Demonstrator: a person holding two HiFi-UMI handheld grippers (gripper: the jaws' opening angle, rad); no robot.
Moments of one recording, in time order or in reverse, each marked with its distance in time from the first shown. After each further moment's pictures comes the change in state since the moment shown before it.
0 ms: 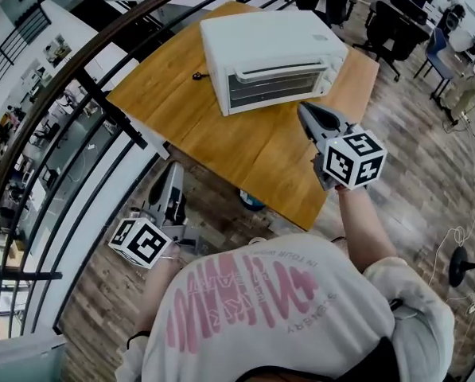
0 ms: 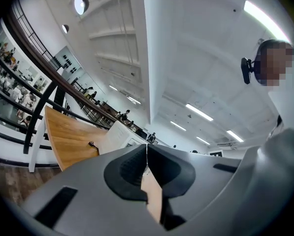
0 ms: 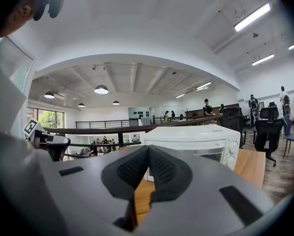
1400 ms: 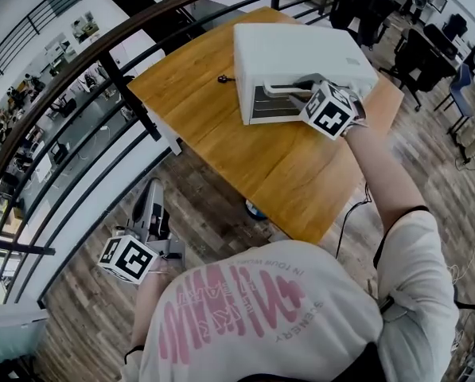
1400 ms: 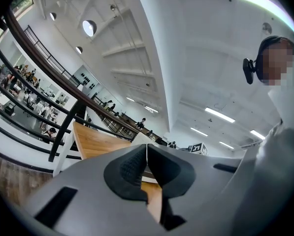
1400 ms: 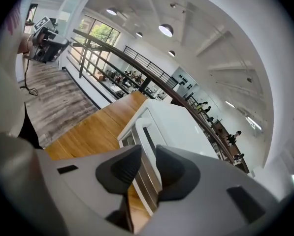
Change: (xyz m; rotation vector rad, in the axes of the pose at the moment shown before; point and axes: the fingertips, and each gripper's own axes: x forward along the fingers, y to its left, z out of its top) left arm -0.061 0.044 0.028 0.016 -0.117 0.242; right arm 0.154 -0.027 -0.029 -0.905 0.526 0.198
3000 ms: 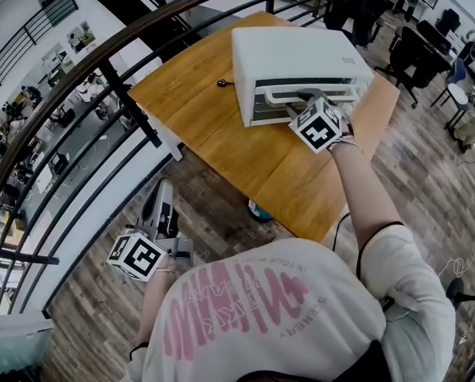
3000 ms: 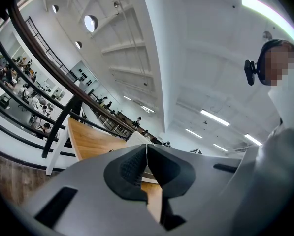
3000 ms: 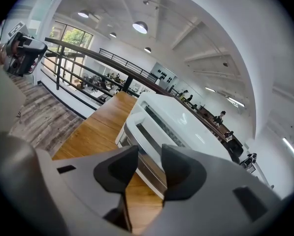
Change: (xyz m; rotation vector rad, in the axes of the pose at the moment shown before) left arm 0.006 0.000 -0.006 -0.033 0.009 -0.058; right arm 0.005 0.022 -0.014 0.251 0.027 -0.137
